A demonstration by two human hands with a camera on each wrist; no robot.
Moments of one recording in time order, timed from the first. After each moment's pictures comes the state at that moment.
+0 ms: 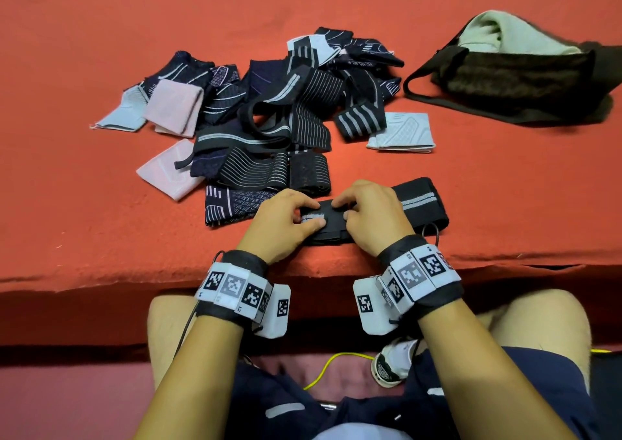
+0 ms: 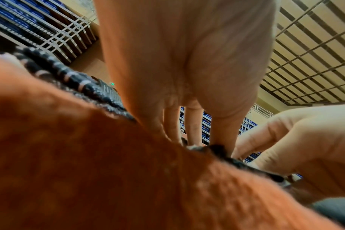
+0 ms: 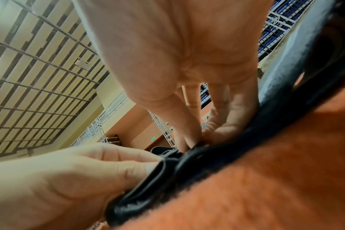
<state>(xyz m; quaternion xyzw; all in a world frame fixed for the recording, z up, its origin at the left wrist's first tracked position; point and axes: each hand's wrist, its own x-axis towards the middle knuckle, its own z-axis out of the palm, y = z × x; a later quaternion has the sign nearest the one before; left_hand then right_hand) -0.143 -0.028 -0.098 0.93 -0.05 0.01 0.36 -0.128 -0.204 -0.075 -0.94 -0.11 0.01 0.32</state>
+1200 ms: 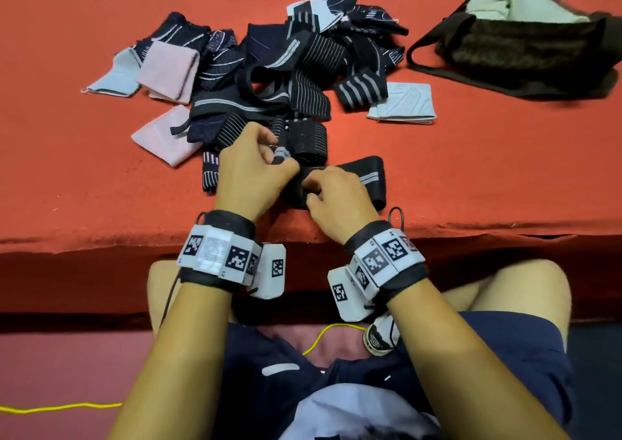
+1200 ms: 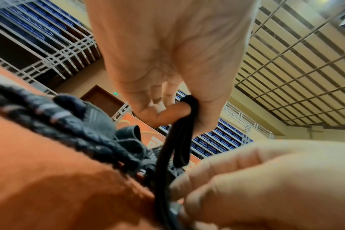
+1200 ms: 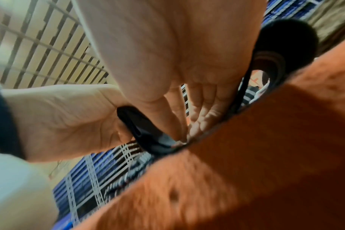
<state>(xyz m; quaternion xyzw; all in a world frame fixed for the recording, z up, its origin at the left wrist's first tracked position) -0.159 -0.023 -0.059 0.88 0.10 0.19 0.43 -0.157 -0.167 -0.083 -0.94 -0.16 0.02 0.30</state>
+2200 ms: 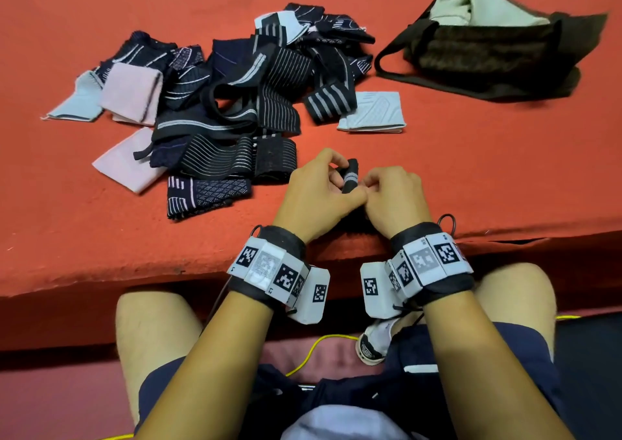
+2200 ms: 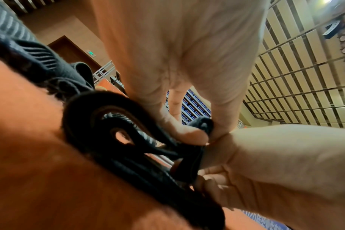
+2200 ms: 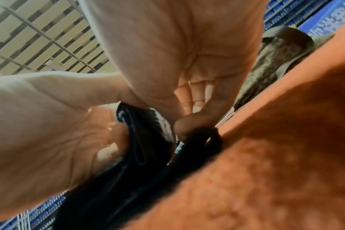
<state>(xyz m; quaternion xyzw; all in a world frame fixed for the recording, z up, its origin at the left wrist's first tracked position) -0.137 -0.129 -0.072 0.87 -0.03 0.03 0.49 -0.131 -0.263 -0.077 -0.93 0.03 0.00 0.35</state>
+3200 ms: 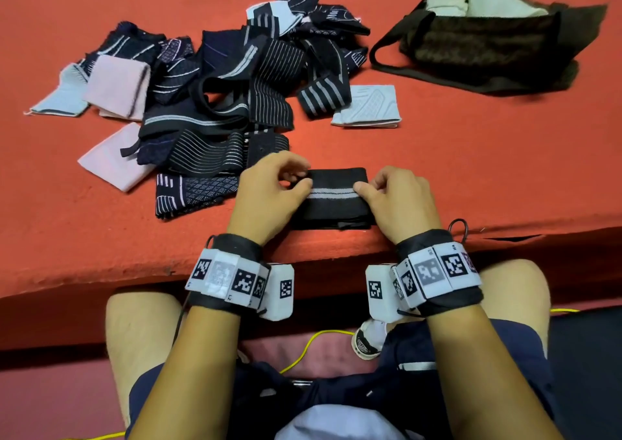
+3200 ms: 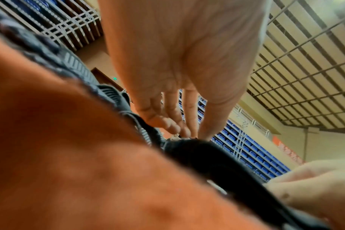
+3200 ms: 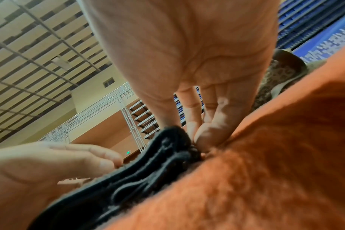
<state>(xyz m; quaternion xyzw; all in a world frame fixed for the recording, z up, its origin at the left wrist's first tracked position) -0.133 -0.080 -0.087 0.88 -0.03 0.10 0.46 -0.134 -0.276 -0.087 -0.94 0.06 -0.01 0.35</state>
